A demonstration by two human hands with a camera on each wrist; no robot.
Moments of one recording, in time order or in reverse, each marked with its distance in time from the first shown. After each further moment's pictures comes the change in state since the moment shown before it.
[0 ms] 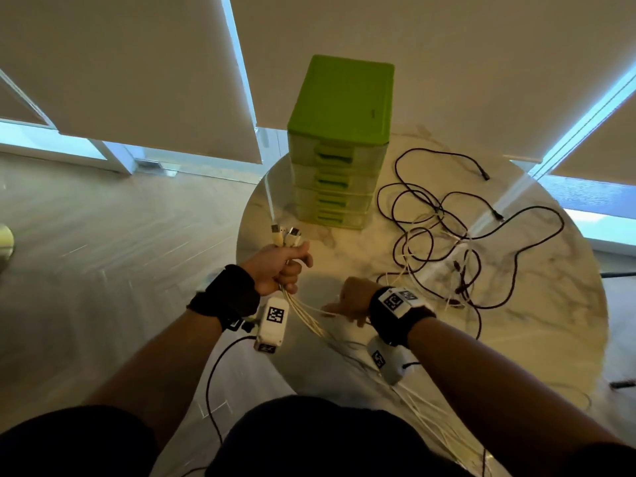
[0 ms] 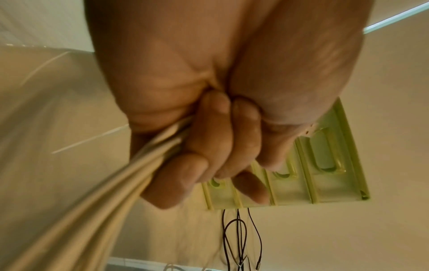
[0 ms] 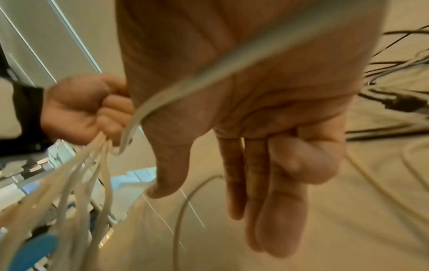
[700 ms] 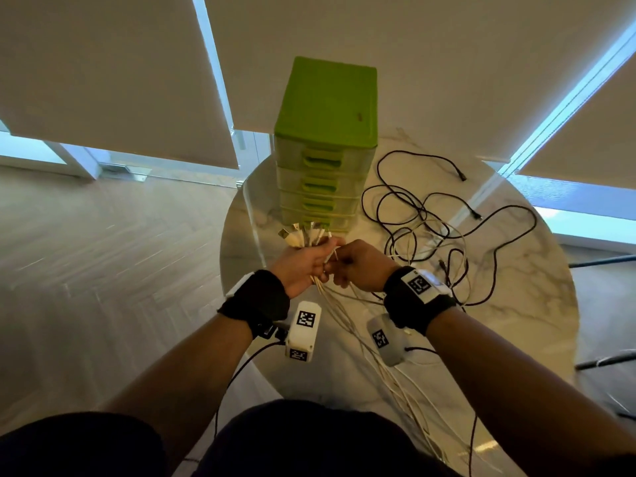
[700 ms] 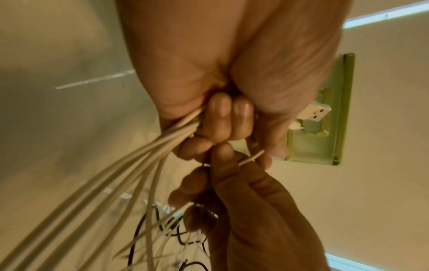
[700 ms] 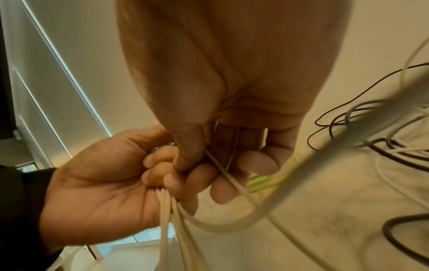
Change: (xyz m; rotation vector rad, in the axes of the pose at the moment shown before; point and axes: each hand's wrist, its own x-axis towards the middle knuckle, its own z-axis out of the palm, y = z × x) left_hand 0.024 0.003 0.052 -0.122 -0.053 0.250; right_hand -0.027 -0.008 -0.046 0.275 0.323 -0.255
